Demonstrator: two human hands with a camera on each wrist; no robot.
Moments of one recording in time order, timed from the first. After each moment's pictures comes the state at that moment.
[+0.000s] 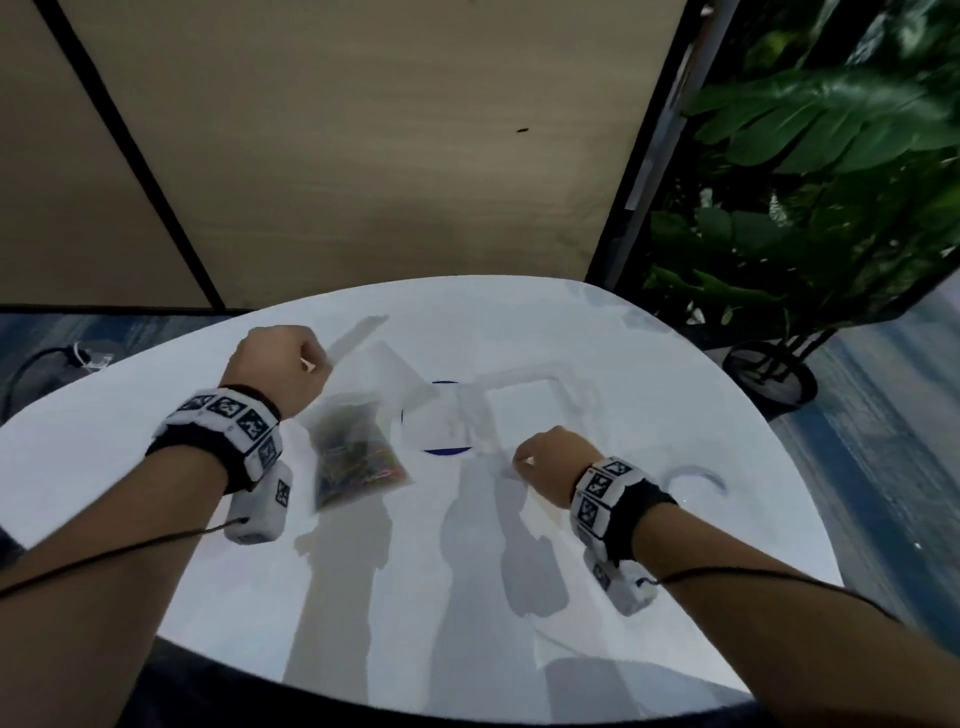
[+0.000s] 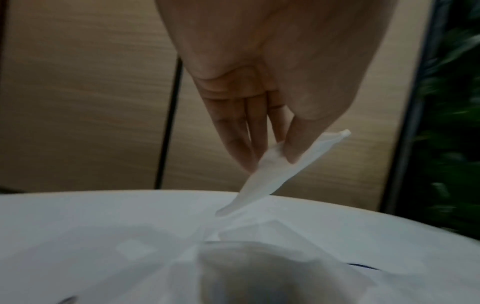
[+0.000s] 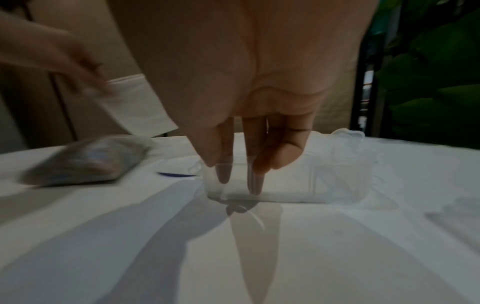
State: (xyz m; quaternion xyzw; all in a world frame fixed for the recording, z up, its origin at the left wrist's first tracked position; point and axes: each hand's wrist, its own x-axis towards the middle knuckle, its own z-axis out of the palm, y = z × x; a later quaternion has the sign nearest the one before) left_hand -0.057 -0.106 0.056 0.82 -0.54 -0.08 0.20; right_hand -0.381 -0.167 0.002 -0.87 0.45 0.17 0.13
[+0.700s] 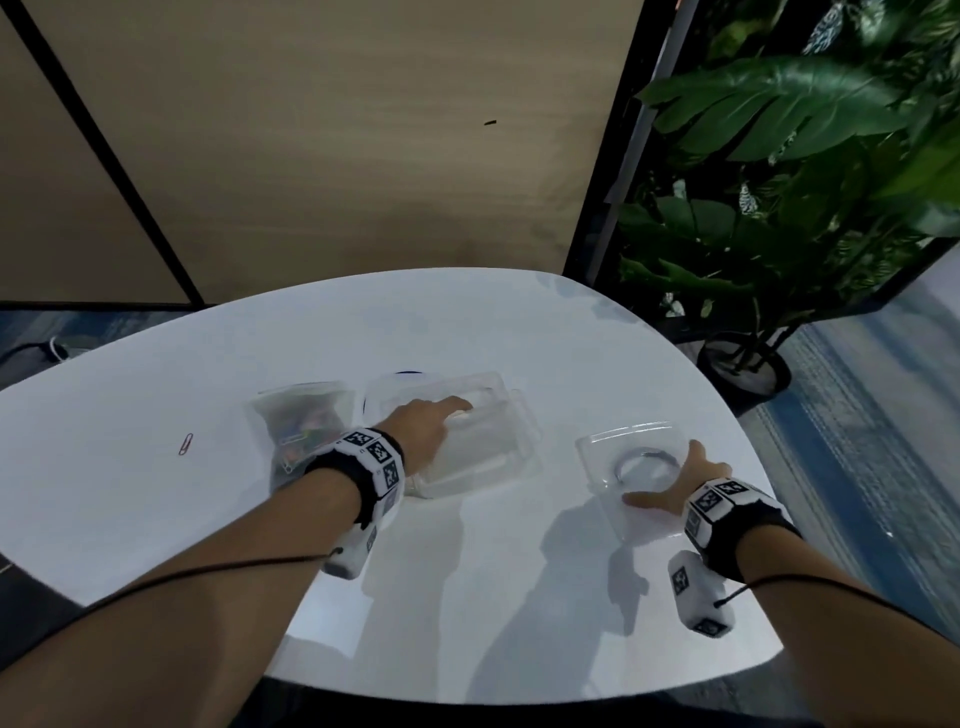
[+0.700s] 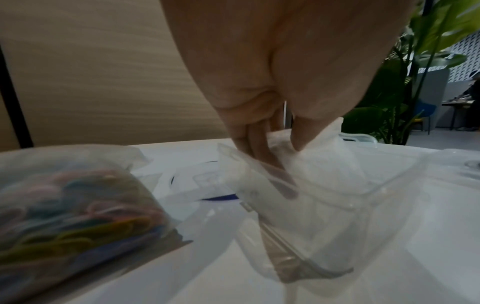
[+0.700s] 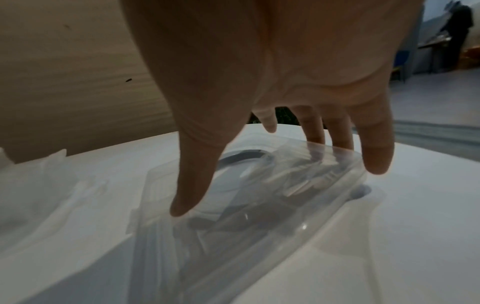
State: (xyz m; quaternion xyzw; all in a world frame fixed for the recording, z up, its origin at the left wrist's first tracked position) left_hand -0.229 -0.137 -0.010 0.68 -0.67 -0.28 0.05; right_hand -0.581 -0.198 -0.037 -0.55 0.80 0.12 0.21
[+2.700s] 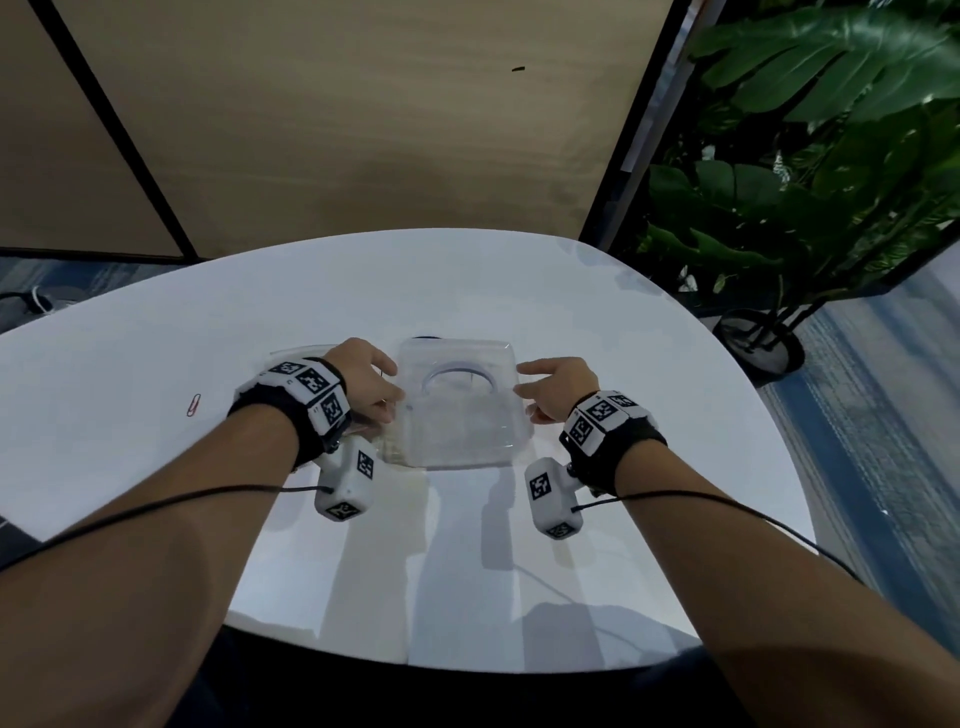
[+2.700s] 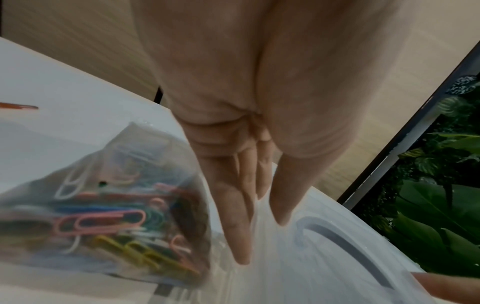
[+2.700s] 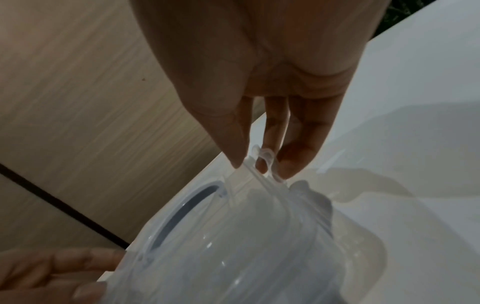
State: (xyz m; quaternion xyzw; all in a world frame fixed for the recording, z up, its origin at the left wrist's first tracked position) left_hand -0.152 -0.119 0.018 0.78 -0.36 -0.48 0.20; right_hand -0.390 -0.197 -0.003 -0.53 0.68 -0.16 0.49
